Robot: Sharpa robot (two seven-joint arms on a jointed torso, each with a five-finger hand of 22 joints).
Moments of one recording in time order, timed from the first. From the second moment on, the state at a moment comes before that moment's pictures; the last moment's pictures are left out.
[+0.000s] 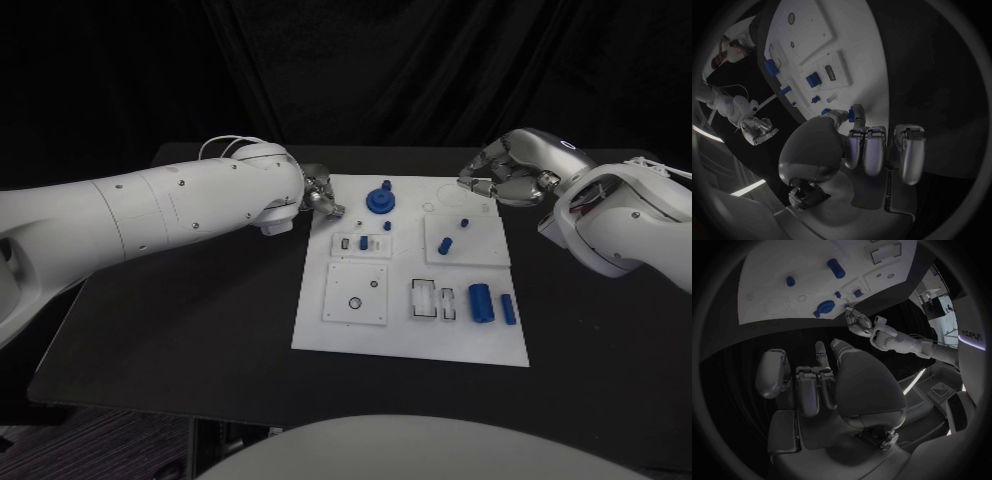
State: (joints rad) left arm 1.38 -0.53 -0.21 1.18 -1.07 0.05 -0.43; left_hand 1.17 0.01 0.23 0.27 0.67 0.99 0.01 0.29 1.30 1.46 -0.05 1.57 1.31 1.47 -0.10 1.56 1.31 0.01 1.47 0.02 1.57 1.31; right arm 1.43 -0.98 -0.25 1.64 -1.33 -0.50 -0.09; right_hand 1.36 -0.04 0.21 0.28 0.29 1.03 0.11 0.09 0.19 1.46 0.04 1.56 1.31 1.47 -0.03 1.57 1.31 0.08 1.42 0.08 1.20 1.31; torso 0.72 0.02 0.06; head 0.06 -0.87
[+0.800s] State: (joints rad) left arm 1.38 -0.70 -0.21 1.46 -1.02 -0.02 -0.45; left_hand 1.15 -0.03 0.27 0.29 0.60 1.00 0.01 0.29 1.30 1.47 -0.05 1.57 1.31 1.47 -0.10 1.56 1.31 0.01 1.47 0.01 1.57 1.31; right arm 1.43 -0.99 -0.25 1.65 -1.33 -0.50 -0.10; right_hand 1.36 -0.04 0.22 0.28 0.29 1.03 0.11 0.09 0.19 1.46 0.04 1.56 1.31 1.47 -0.03 1.57 1.31 0.08 1.42 0.08 1.19 1.31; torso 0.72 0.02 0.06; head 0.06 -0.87
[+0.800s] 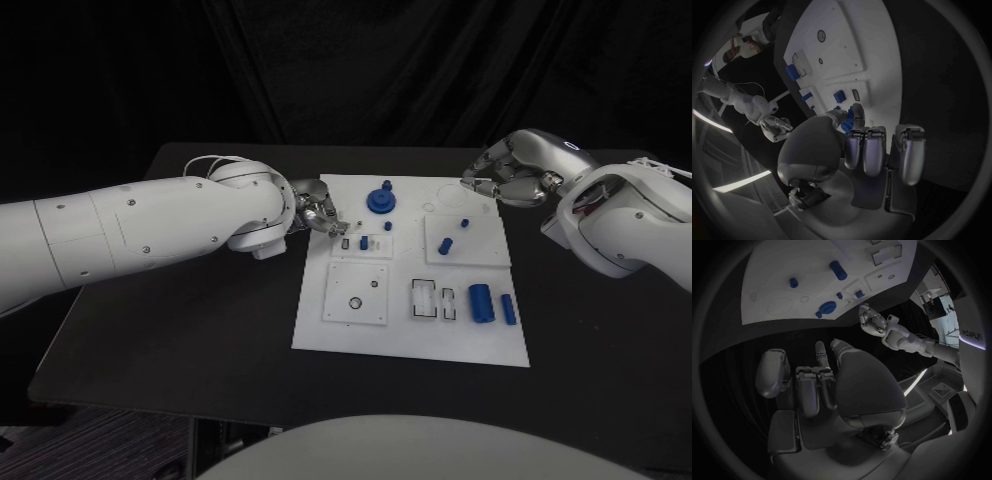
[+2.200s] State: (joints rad) left arm 1.34 -0.69 -0.21 1.47 -1.04 -0.06 -0.46; left_hand 1.13 -0.02 0.28 0.29 0.55 1.00 0.01 0.29 1.30 1.47 -0.05 1.57 1.31 1.47 -0.10 1.56 1.31 0.01 1.47 0.01 1.57 1.31; right arm 1.43 -0.99 -0.25 1.65 -1.33 -0.49 -0.11; right_hand 1.39 -0.05 0.24 0.28 0.32 1.03 0.11 0.09 0.19 1.46 0.04 1.56 1.31 1.47 -0.03 1.57 1.31 0.08 1.42 0.09 1.19 1.31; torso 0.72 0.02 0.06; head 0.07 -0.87
